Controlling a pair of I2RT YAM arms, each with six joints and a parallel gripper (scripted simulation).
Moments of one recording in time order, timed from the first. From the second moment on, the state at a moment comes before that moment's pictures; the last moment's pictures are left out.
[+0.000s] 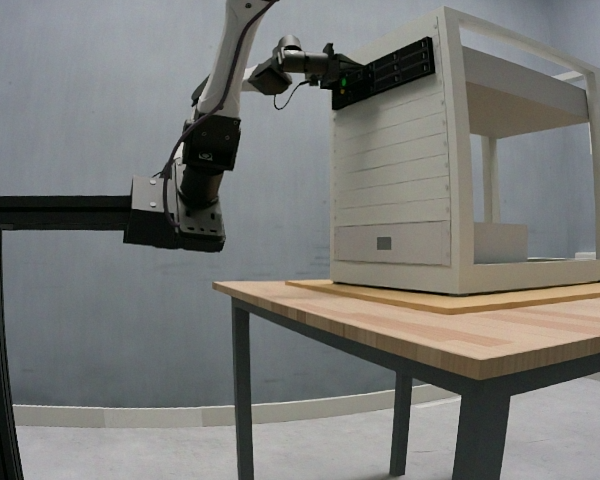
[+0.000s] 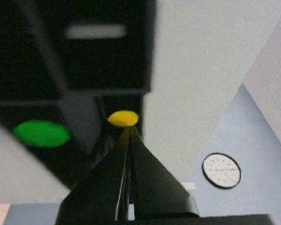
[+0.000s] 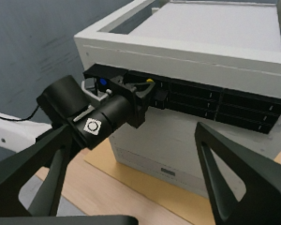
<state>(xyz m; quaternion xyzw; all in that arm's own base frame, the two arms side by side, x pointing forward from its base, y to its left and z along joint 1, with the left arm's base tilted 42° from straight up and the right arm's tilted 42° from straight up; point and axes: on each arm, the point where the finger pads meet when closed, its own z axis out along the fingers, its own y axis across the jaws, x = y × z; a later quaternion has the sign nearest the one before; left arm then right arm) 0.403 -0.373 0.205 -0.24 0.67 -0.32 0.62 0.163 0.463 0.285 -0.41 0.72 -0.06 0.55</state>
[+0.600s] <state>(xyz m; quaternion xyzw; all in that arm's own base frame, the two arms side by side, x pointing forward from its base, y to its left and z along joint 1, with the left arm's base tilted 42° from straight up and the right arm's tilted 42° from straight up) 0.364 -0.373 0.199 -0.24 0.66 -0.33 0.63 0.163 0.463 0.285 -0.41 0.72 -0.06 0.55</state>
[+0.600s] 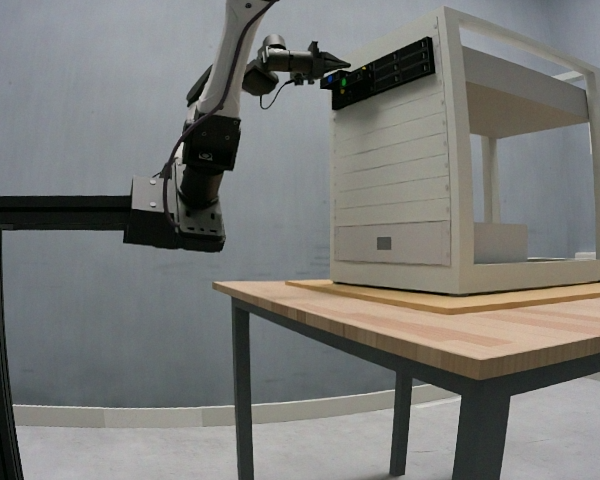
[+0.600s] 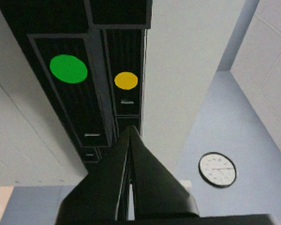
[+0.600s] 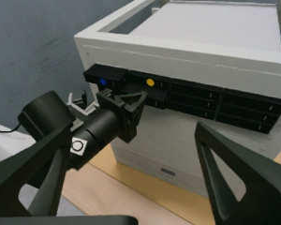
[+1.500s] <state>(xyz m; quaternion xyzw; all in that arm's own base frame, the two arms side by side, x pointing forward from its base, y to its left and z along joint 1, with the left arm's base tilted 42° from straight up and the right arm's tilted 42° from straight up) 0.300 -0.340 0.228 -0.06 0.69 -0.20 0.70 0.151 0.475 0.279 -0.44 0.73 -0.02 0.53</state>
